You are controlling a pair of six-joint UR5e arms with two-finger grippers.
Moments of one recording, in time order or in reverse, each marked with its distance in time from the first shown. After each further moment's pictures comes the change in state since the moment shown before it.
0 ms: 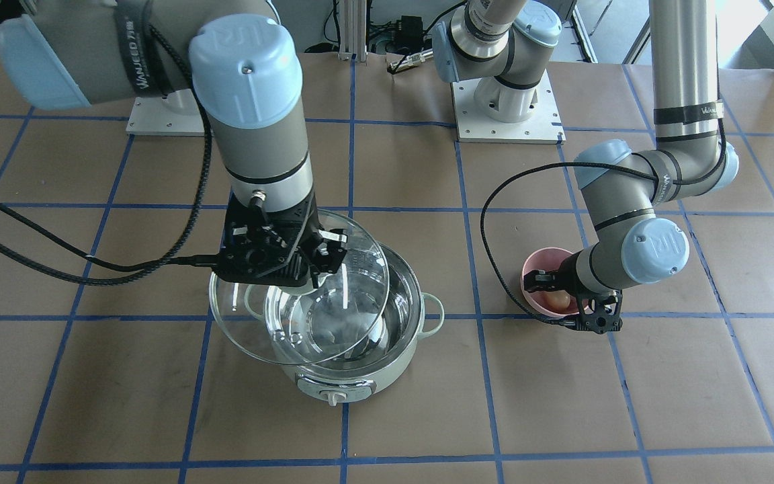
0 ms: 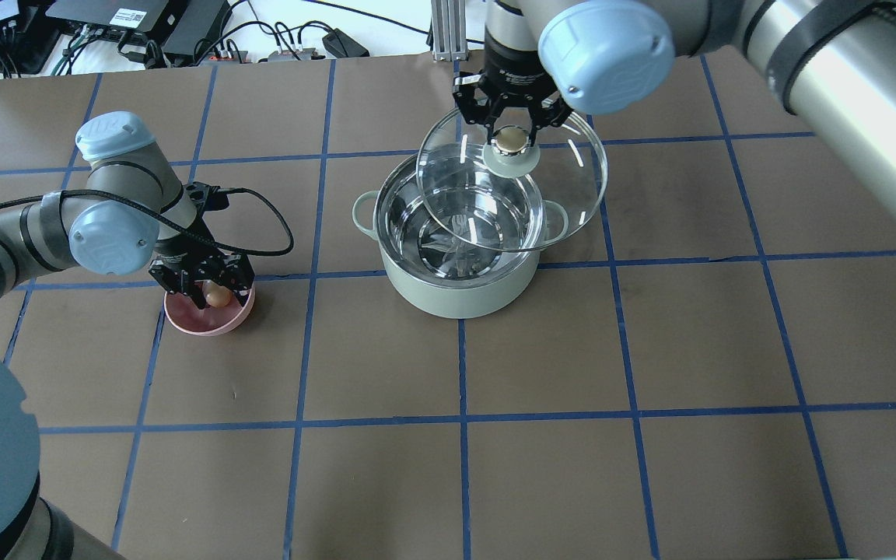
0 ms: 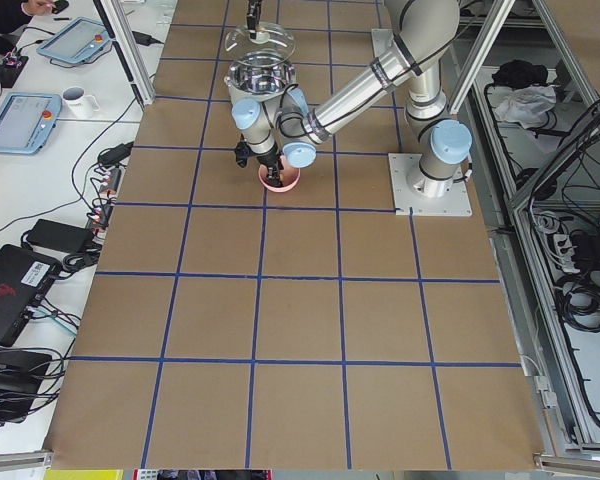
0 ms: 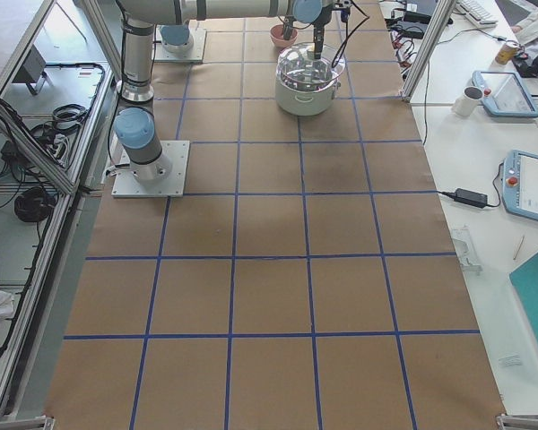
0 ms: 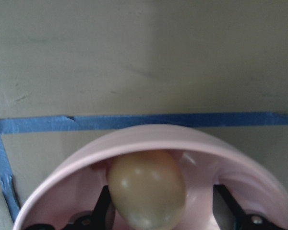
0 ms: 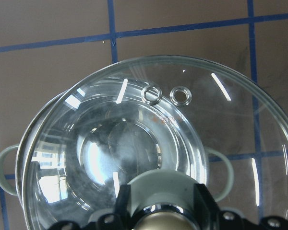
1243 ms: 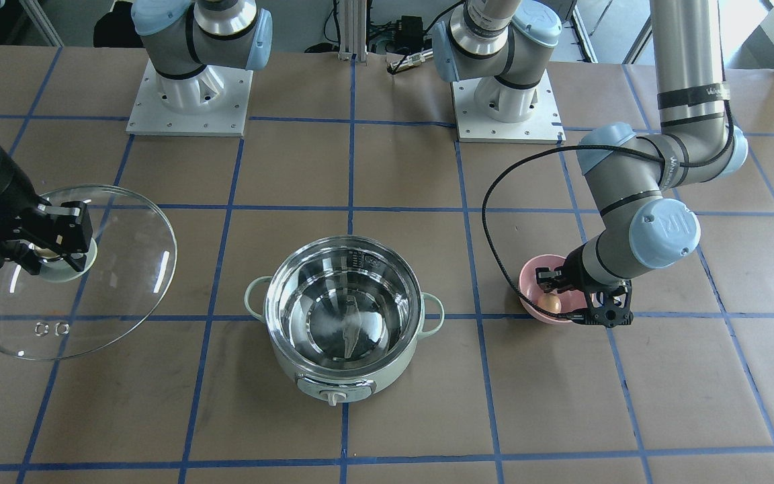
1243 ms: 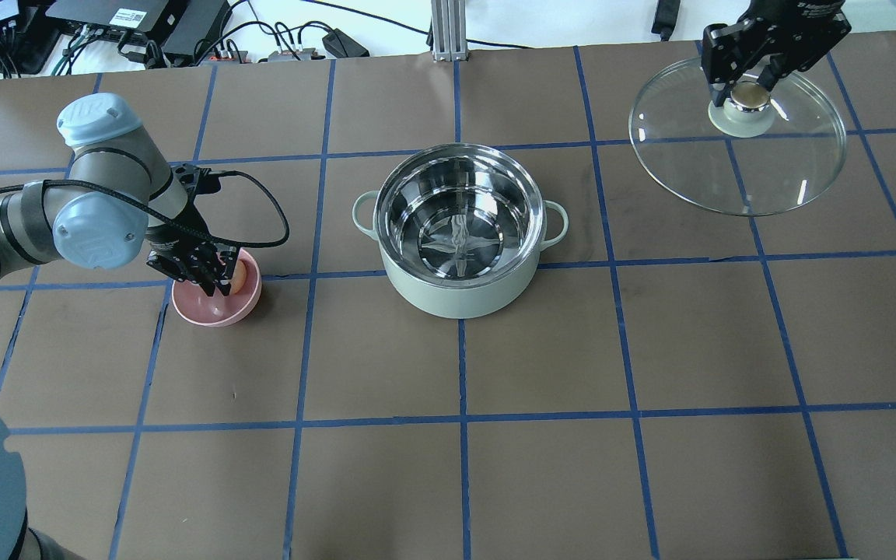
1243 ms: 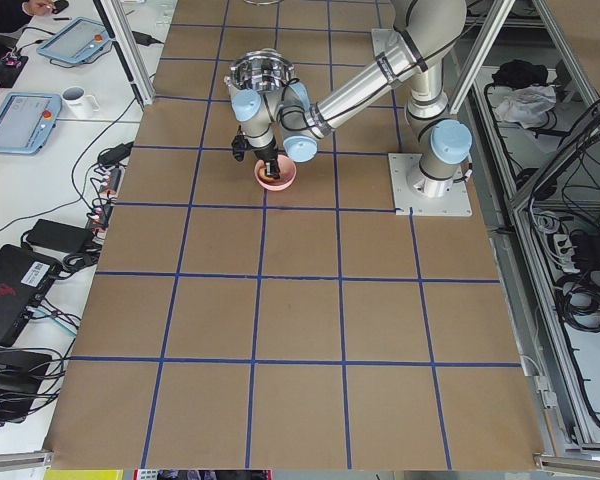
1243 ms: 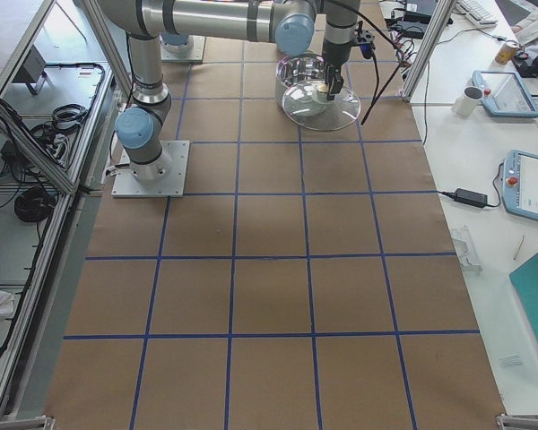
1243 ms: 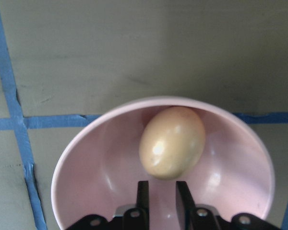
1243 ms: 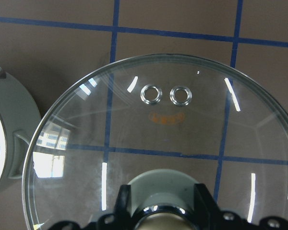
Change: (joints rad) left arm -0.008 0.056 0.009 -0.003 -0.005 -0.011; right arm -0.409 -0.122 0.017 0.162 -0.009 -0.589
